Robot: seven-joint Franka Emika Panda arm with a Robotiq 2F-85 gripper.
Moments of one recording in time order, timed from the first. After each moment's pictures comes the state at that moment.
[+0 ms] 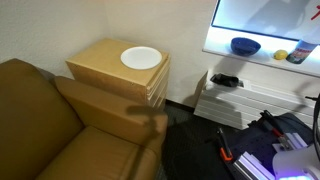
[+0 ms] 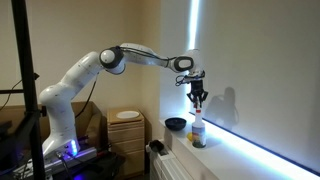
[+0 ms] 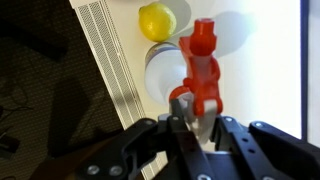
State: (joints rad) arm -0.75 0.76 -0.35 -1.05 0.22 1.91 1.52
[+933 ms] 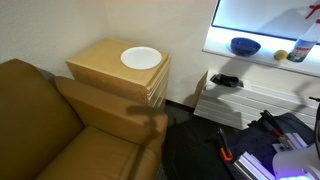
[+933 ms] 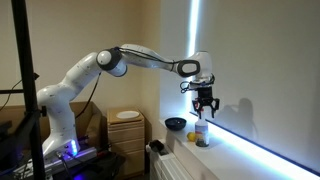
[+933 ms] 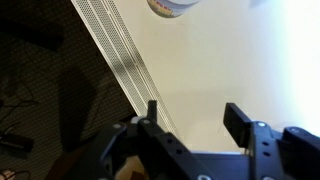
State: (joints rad) arm -0.91 0.81 -0.36 -1.05 0.22 1.95 1.51
